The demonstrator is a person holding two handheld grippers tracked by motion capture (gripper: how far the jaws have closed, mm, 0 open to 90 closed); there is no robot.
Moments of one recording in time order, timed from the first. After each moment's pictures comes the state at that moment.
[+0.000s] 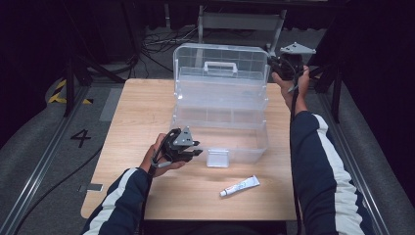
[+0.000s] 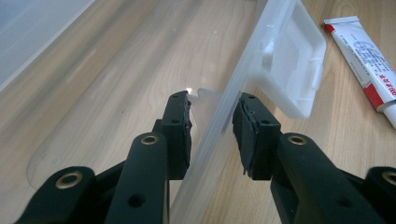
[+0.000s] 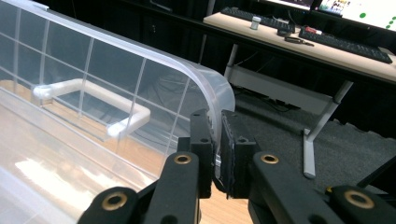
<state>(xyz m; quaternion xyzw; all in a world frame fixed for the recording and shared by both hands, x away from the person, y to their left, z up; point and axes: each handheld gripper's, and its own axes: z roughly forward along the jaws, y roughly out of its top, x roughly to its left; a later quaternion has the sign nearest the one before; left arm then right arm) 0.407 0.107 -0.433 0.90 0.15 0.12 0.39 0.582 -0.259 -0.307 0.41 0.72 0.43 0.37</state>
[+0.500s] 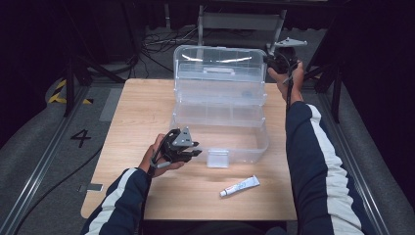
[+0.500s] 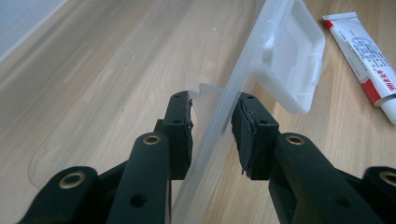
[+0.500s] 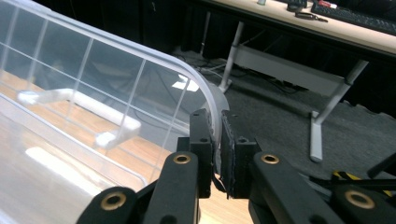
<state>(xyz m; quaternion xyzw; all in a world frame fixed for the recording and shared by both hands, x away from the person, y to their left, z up) 0.406 0.109 -0.432 0.90 0.15 0.12 0.38 0.621 -0.255 -0.315 0.43 0.73 0.40 0.34</state>
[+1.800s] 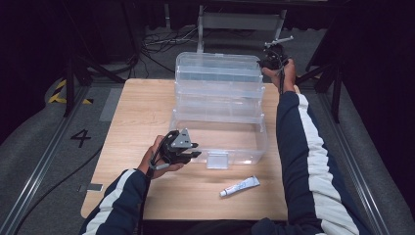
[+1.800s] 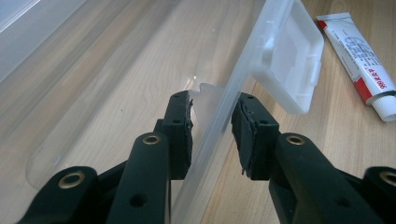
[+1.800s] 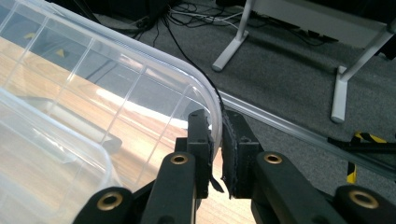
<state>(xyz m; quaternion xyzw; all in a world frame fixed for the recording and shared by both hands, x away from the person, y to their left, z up) 0.401 0.111 -0.433 0.90 0.16 0.12 0.39 0.683 -0.255 -0.349 0.46 0.78 0.34 0.26</state>
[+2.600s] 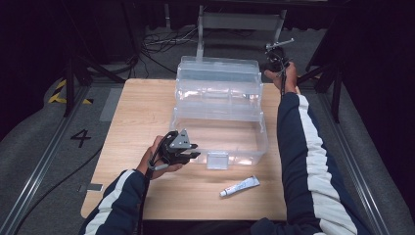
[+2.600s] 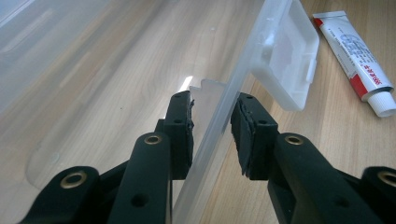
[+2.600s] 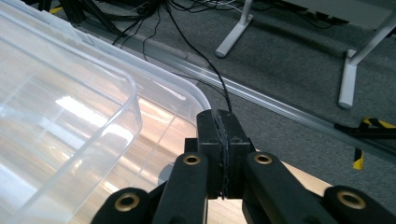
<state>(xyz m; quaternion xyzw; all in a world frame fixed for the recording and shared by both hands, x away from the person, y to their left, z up) 0.400 0.114 -0.433 0.90 0.15 0.11 0.39 0.685 -0.265 -0.359 0.47 0.79 0.33 0.24</state>
